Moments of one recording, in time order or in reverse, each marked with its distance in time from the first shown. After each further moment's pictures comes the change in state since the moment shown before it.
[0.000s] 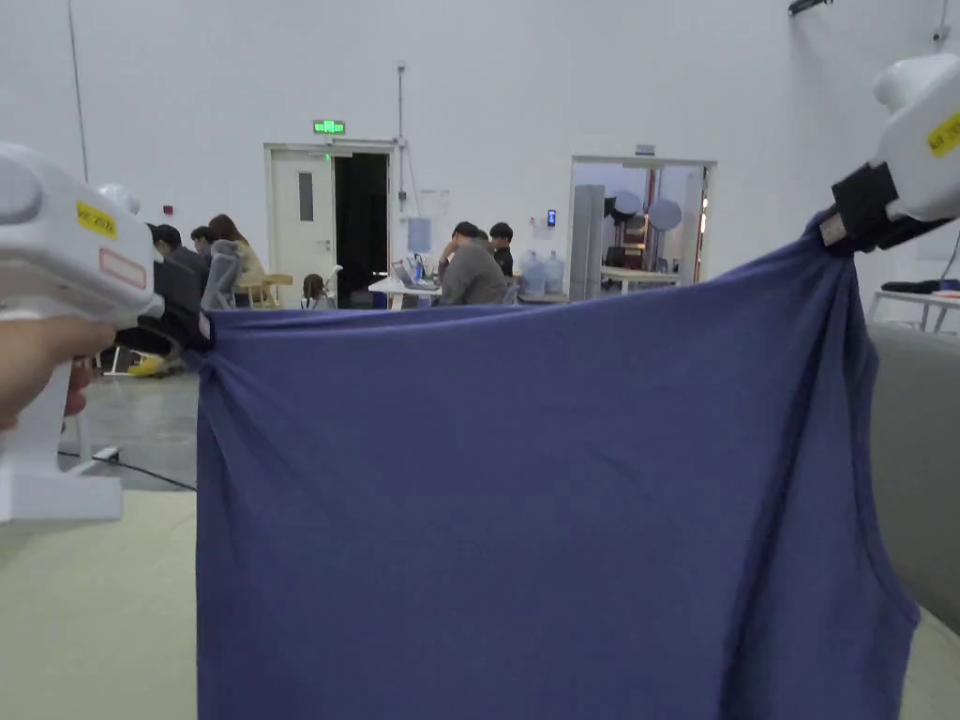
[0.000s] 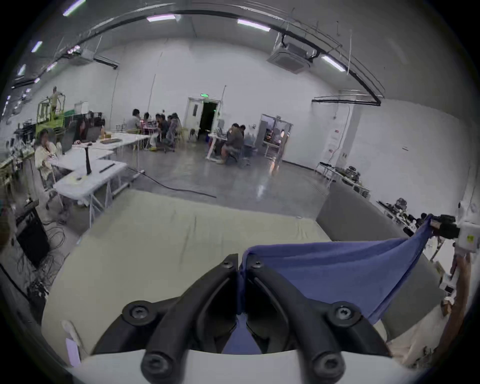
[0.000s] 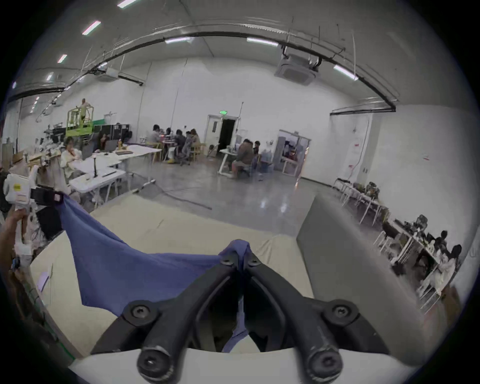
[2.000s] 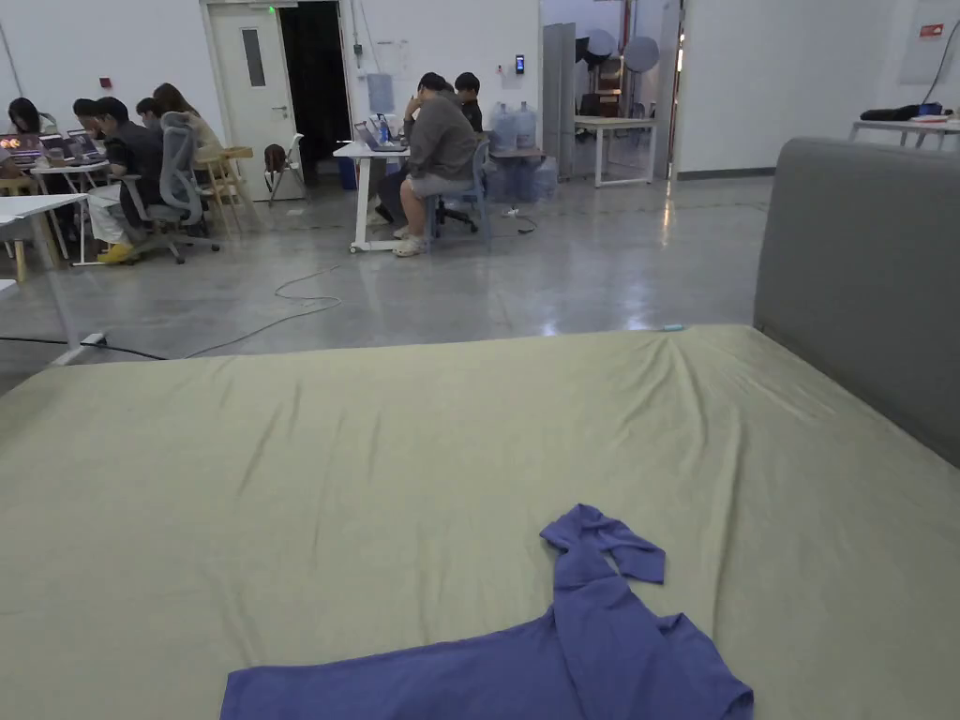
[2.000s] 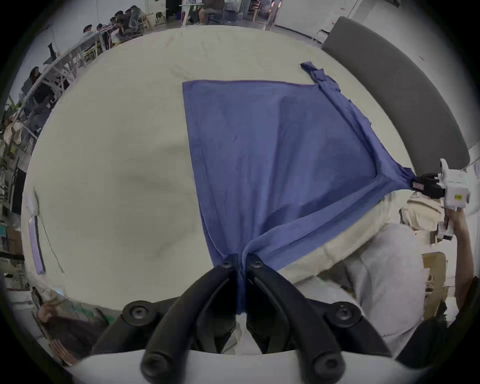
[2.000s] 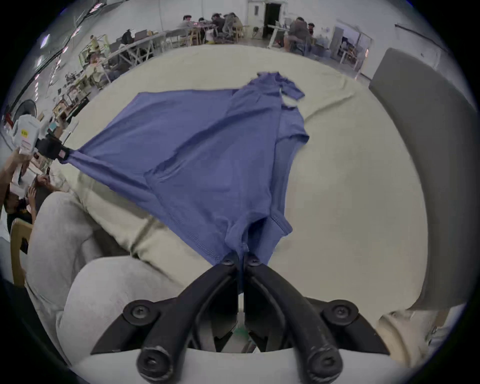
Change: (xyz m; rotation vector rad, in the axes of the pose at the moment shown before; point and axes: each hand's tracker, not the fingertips) left arm -0.104 -0.529 0.063 -0.867 -0.013 -0.149; right arm -0.122 -0.591 0.066 -0.788 0.348 0.040
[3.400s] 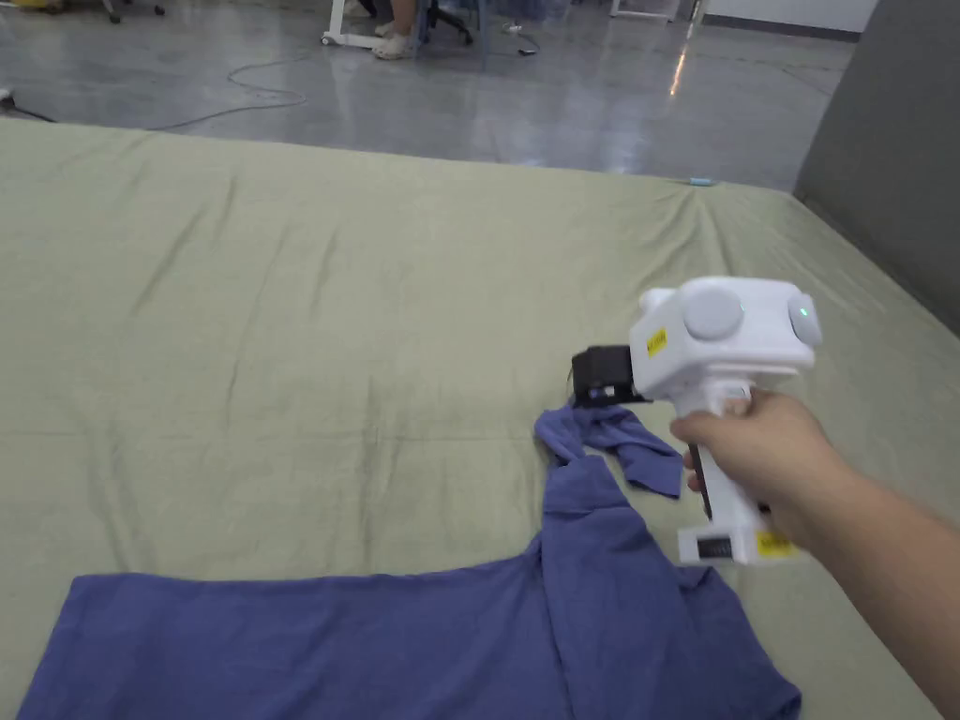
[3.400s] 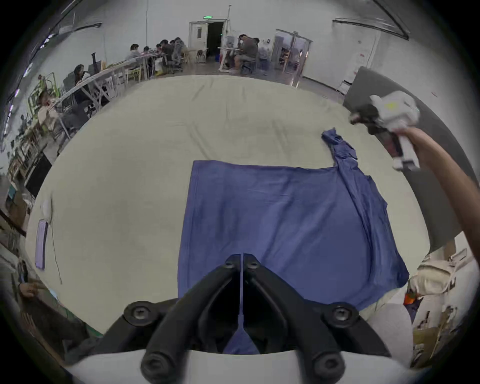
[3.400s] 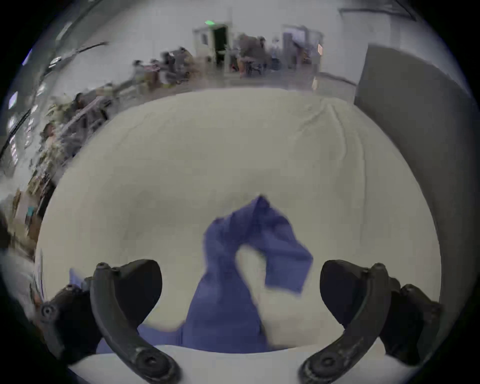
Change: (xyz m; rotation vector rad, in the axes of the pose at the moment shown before) left arm 0.049 0.080 0.000 0.335 0.109 0.156; right arm 0.097 0.464 -0.175 0.133 -0.093 -0.318
